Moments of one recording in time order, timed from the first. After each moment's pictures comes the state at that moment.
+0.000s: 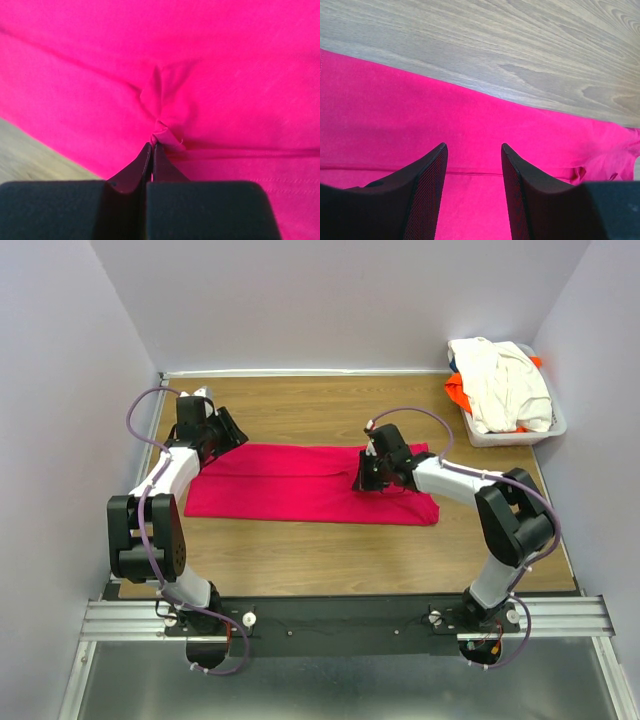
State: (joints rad) left arm 0.03 1.58 1.05 -0.15 0.27 -0.47; right arm 0.55 1.75 1.06 -0.17 -0.15 0.48
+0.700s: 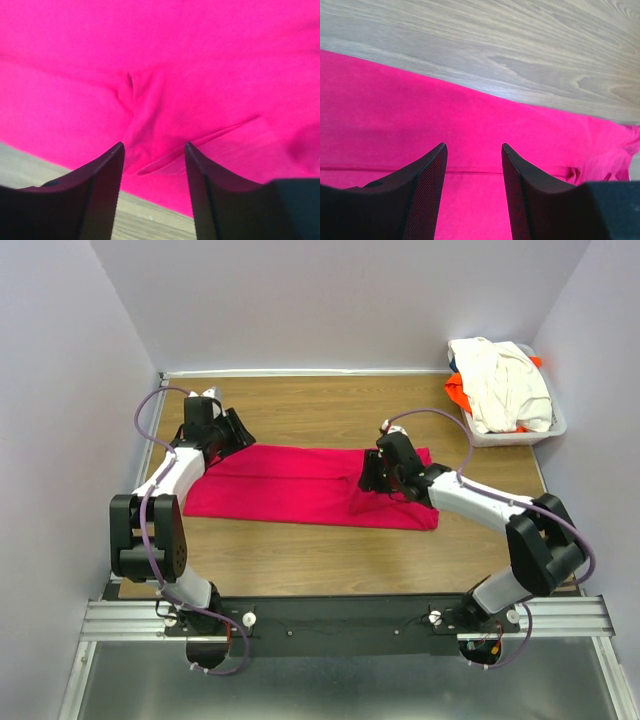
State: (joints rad) left arm 0.00 1.58 1.05 -0.15 0.27 -0.47; right arm 0.62 1.57 0.92 -0.18 0.08 0.52
